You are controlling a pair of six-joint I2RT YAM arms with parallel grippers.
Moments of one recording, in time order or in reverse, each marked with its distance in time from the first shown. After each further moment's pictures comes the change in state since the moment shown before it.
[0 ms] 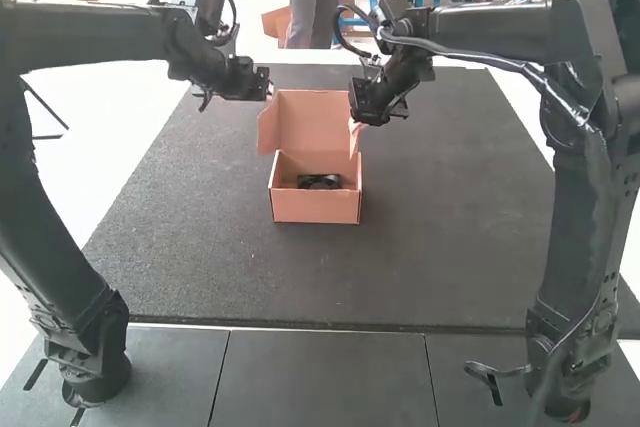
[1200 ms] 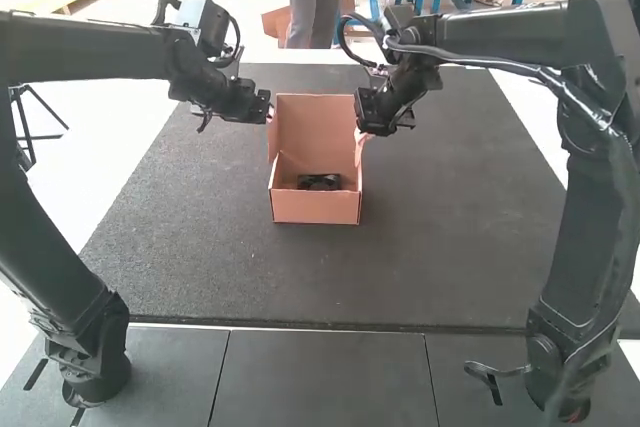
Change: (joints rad) left arm -0.037 -0.034 -0.125 -0.002 -0.018 0.027; right arm 0.000 -0.067 -0.107 0.008 0.002 0.000
